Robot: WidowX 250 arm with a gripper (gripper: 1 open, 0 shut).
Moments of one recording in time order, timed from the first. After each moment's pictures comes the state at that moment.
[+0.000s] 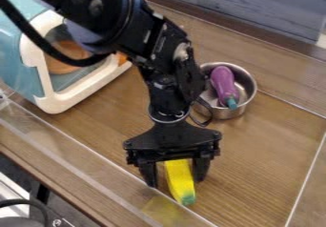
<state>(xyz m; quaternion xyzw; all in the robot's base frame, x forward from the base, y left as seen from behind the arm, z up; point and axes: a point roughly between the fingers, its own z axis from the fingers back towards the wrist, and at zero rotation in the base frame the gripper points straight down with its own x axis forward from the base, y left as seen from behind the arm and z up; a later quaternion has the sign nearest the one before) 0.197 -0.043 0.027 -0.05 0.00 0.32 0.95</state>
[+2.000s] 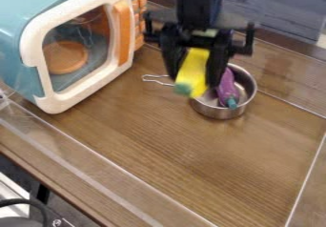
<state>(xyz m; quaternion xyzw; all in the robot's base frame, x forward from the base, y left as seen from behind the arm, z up) 0.239 -0.036 0.152 -0.05 -0.02 0.12 0.99</state>
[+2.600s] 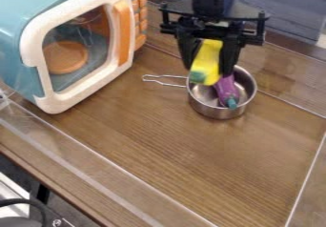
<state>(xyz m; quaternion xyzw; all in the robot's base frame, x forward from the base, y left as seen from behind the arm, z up) 0.266 -0.037 0.141 -0.06 -0.02 0.10 0.99</state>
